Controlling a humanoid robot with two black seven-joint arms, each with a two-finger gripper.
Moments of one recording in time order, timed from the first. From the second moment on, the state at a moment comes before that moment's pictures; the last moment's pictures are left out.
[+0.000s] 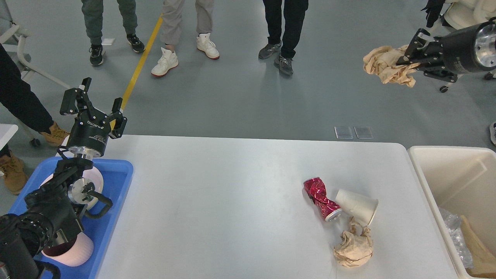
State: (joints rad) left arm -0.81 0.21 -0.43 -0.15 -0.09 -0.57 -0.80; right arm 1.93 -0.67 -1.06 0.97 0.01 0.46 0.02
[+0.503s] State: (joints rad) left arm -0.81 0.21 -0.43 -0.15 -0.09 -0.57 -0.80; right arm 1.30 -0.69 -1.09 0.58 0.03 0.09 0.02
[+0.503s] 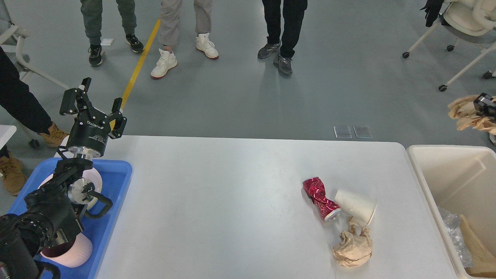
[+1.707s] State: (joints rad) left arm -0.81 0.21 -0.43 -0.15 -0.09 -0.57 -0.80; right arm 1.01 -0.48 -1.07 0.36 0.04 0.14 0.03
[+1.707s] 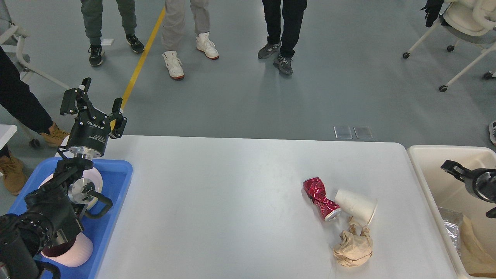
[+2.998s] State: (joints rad) left arm -0.81 0.21 -0.43 -0.15 -0.09 -0.57 -0.80; right arm 2.26 -0.06 -1.23 1.10 0.04 0.96 0.03
